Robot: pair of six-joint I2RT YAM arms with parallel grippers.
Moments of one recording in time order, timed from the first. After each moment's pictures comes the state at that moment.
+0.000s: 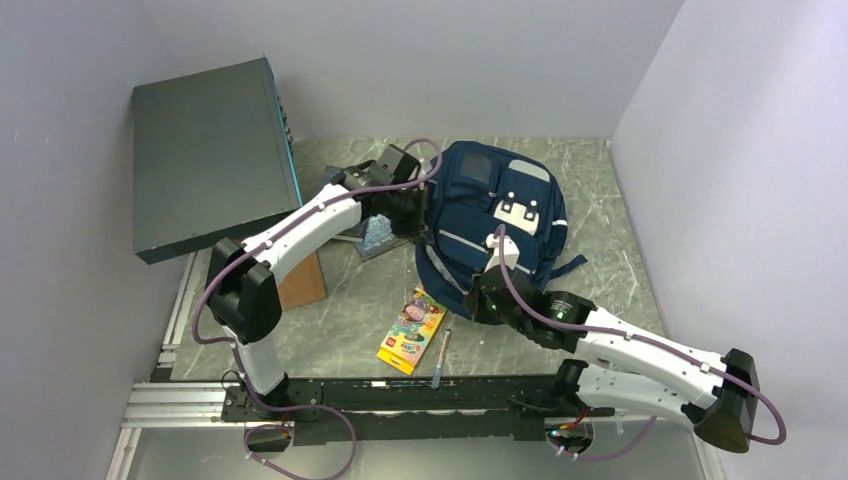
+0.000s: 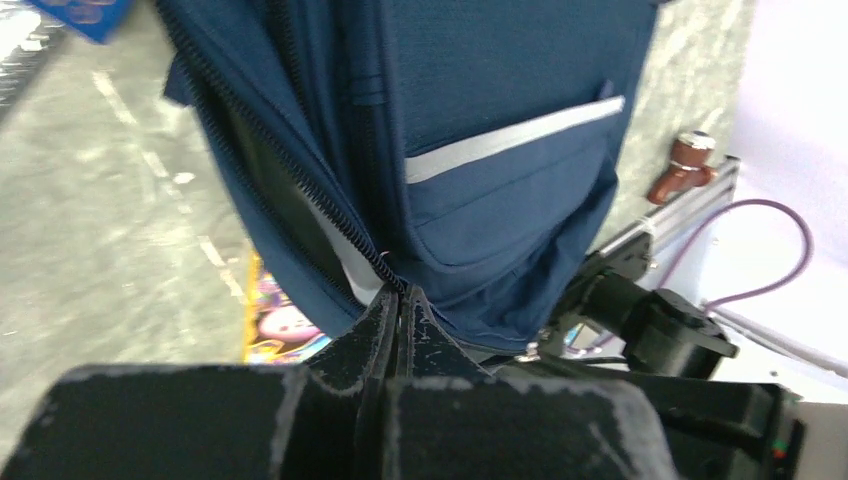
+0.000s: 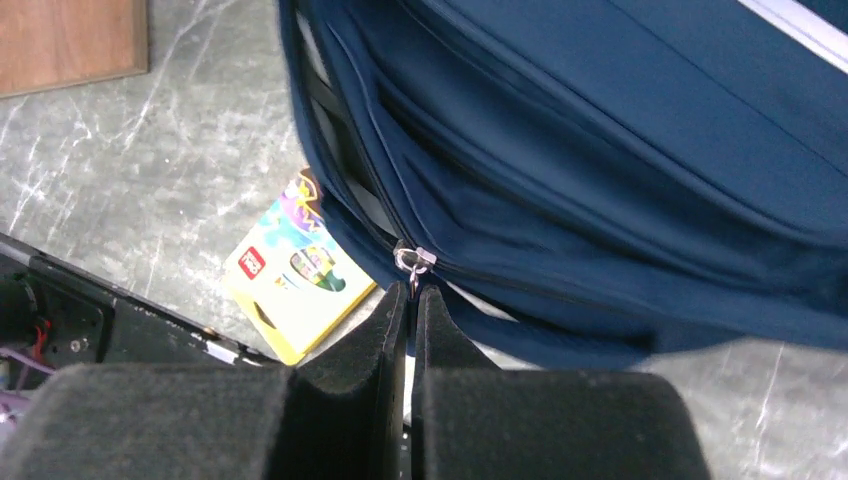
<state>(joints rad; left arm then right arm) -0.70 1.79 1.63 -0.76 0.30 -0.66 1.01 0.90 0.68 -0.49 0.34 0.69</state>
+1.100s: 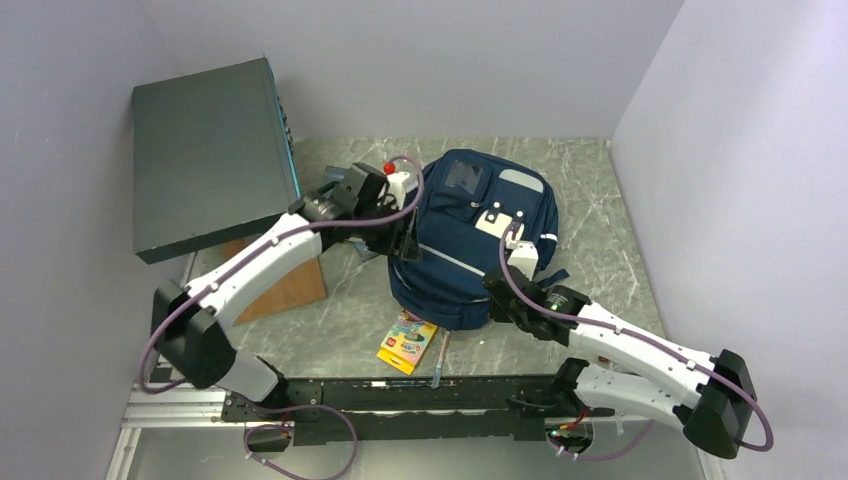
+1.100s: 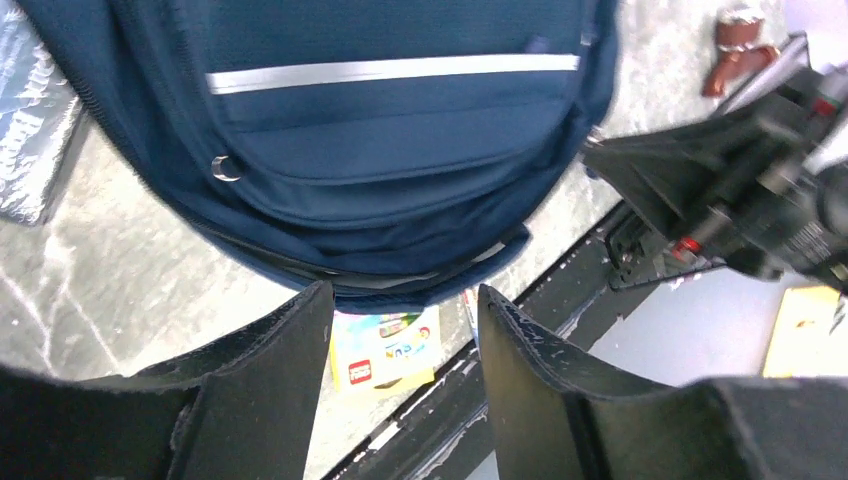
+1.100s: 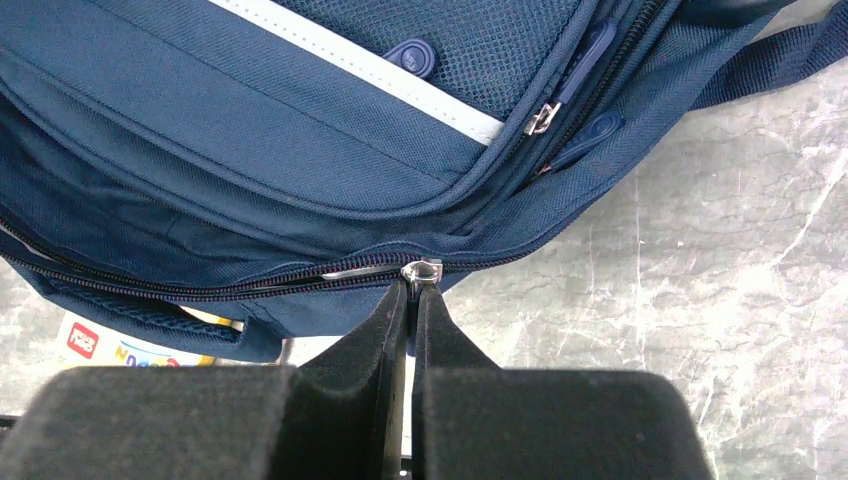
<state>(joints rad) -0.62 1.51 1.36 -0.72 0.34 -0.37 0.88 0.93 0.65 -0.68 0.45 0.84</state>
